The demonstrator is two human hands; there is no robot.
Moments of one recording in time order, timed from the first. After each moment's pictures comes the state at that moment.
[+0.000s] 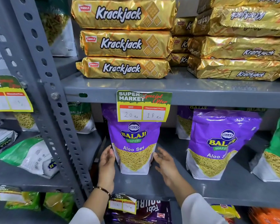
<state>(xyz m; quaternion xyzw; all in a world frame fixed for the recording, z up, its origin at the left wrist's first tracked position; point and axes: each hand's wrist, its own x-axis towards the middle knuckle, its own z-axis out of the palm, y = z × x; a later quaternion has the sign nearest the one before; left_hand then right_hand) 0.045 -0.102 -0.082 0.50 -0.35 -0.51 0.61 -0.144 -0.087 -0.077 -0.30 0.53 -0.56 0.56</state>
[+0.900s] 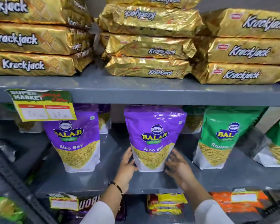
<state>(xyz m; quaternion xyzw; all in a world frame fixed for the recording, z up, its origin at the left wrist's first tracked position) -0.194 -0.060 -0.096 0.42 -0.43 -0.66 0.46 -0.379 -0.001 -0.076 -0.25 0.52 -0.59 0.56</state>
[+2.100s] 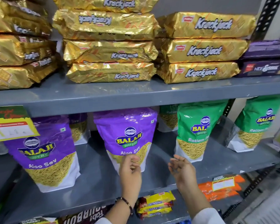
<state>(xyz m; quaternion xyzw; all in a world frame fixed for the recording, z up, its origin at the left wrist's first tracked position) -0.255 -0.010 -0.061 0.47 -0.54 -0.45 0.53 -0.415 0.035 -0.063 -0.05 0.52 -0.73 0.44</state>
